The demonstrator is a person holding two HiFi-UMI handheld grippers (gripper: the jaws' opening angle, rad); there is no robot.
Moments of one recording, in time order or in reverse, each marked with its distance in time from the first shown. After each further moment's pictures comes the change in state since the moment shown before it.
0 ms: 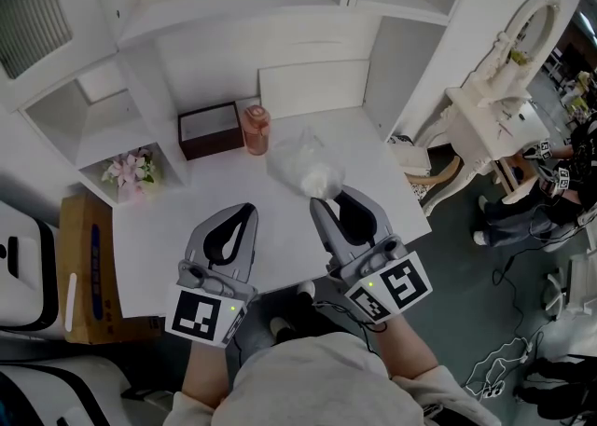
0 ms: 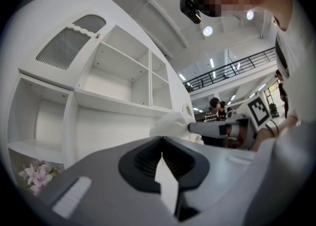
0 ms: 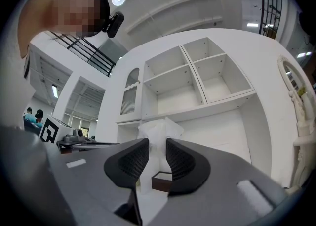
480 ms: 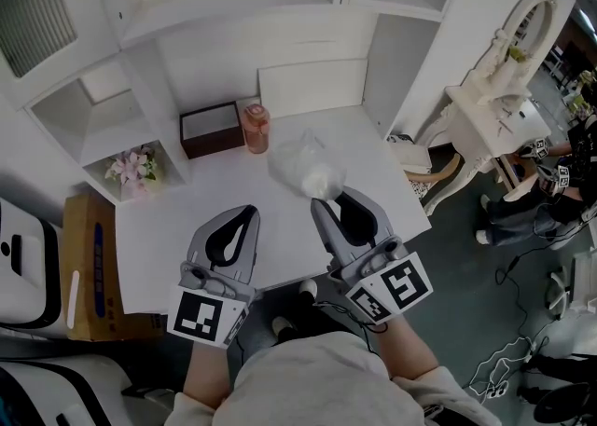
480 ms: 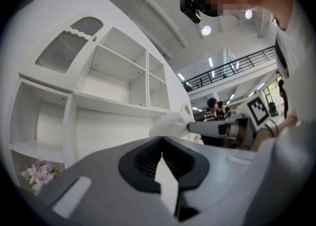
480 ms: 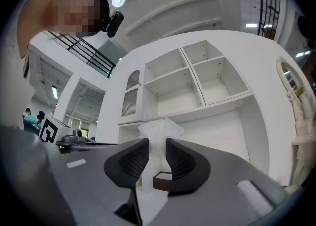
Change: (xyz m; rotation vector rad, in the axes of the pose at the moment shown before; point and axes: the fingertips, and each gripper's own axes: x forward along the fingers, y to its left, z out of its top) left arm -0.010 -0.016 0.003 0.012 0.004 -0.006; right arm -0.017 0.005 0.004 0.006 -0.008 -0.004
